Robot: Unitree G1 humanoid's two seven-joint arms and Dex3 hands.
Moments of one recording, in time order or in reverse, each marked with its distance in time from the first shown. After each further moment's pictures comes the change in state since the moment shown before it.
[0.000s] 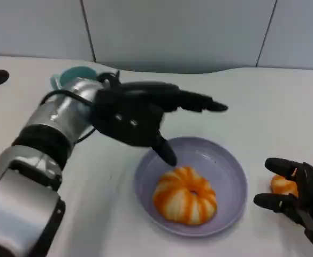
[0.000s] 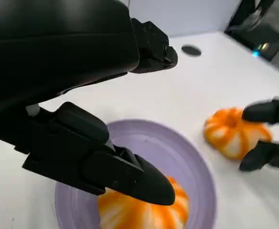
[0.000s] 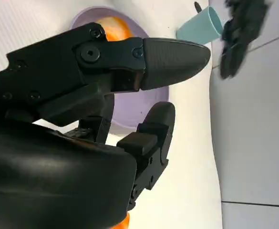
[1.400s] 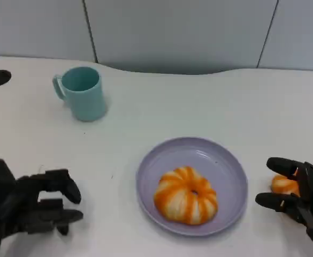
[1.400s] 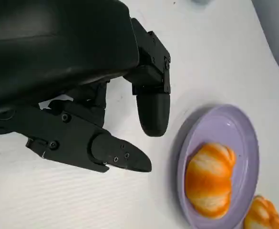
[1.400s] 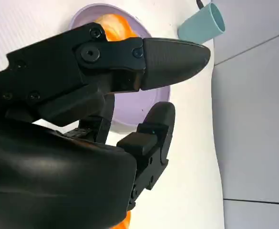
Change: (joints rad) left arm 0.931 0.229 0.386 -0.756 -0.454 0.844 -0.002; right arm -0.017 -0.006 -0.010 0.005 0.000 0.029 -0.010
